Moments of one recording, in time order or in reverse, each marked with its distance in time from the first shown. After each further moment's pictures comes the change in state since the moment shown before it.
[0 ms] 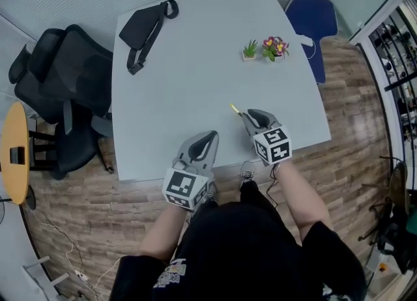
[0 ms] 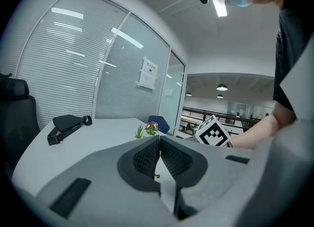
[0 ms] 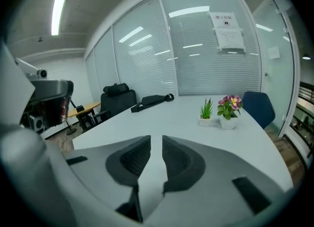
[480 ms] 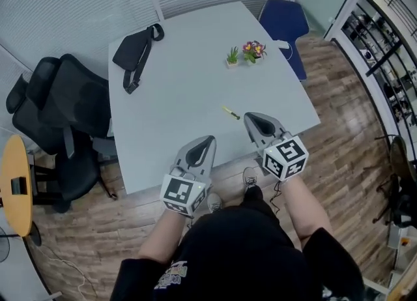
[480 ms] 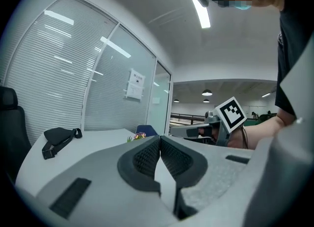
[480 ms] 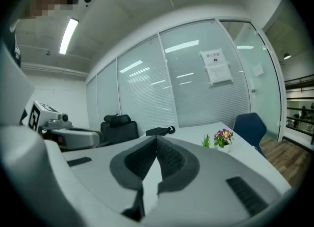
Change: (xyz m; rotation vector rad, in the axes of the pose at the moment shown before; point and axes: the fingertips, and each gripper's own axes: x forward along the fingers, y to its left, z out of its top) left arm -0.063 -0.030 0.030 0.079 -0.094 -0.137; right arm -0.125 0.078 0.088 0.051 -0.356 -0.054
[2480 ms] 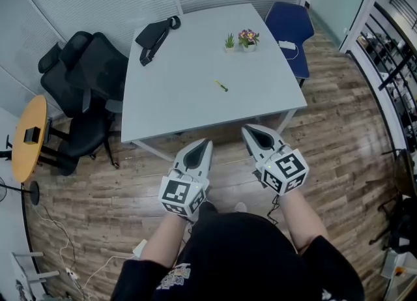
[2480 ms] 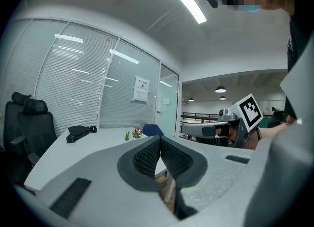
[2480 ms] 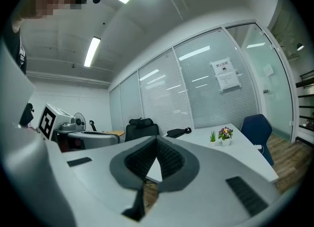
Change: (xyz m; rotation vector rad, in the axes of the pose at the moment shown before) left arm -0.084 -0.217 -0.014 0.005 -0.012 0.233; right arm -0.239 0.059 -0.019 -0.025 -0.067 0.211
